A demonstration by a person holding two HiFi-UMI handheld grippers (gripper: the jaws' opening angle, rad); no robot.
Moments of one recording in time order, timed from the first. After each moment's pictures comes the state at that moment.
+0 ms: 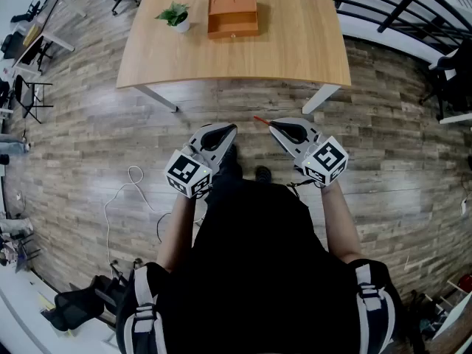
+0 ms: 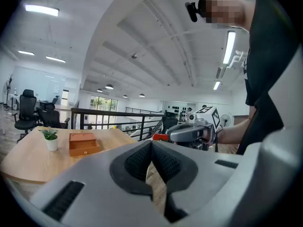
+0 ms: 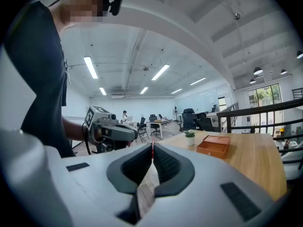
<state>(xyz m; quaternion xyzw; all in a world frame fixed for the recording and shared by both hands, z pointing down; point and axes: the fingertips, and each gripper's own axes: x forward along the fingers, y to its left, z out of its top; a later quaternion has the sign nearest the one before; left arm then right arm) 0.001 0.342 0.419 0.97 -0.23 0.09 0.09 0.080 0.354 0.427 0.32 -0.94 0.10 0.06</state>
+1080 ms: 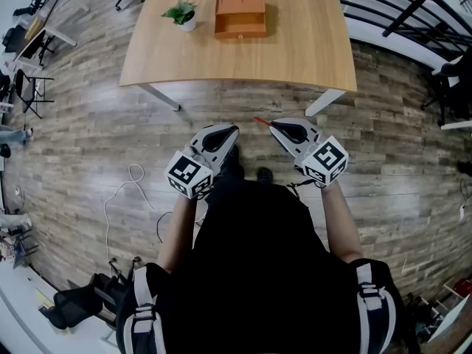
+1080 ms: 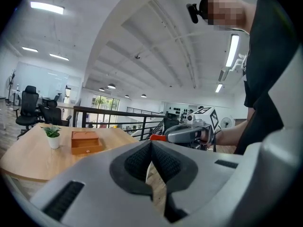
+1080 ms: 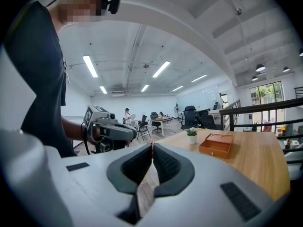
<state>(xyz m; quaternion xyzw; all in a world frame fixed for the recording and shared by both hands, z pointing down) -0.021 0.324 0.420 0.96 -0.23 0.09 0.11 0.056 0.330 0.429 0.31 -0.94 0.11 0.07</state>
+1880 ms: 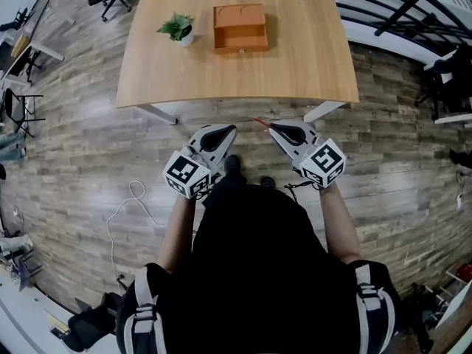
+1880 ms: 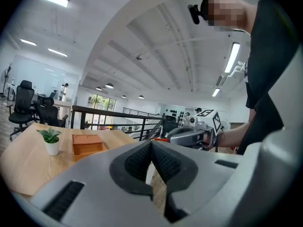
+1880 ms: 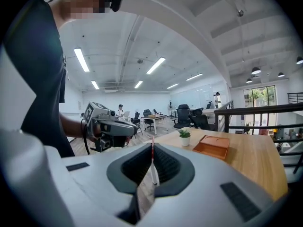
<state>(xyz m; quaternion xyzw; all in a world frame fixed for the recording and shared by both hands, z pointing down) -0.058 0.222 0.418 0.97 -0.20 0.07 0.12 0.021 0.240 0.431 0.36 -0.92 0.11 0.10</state>
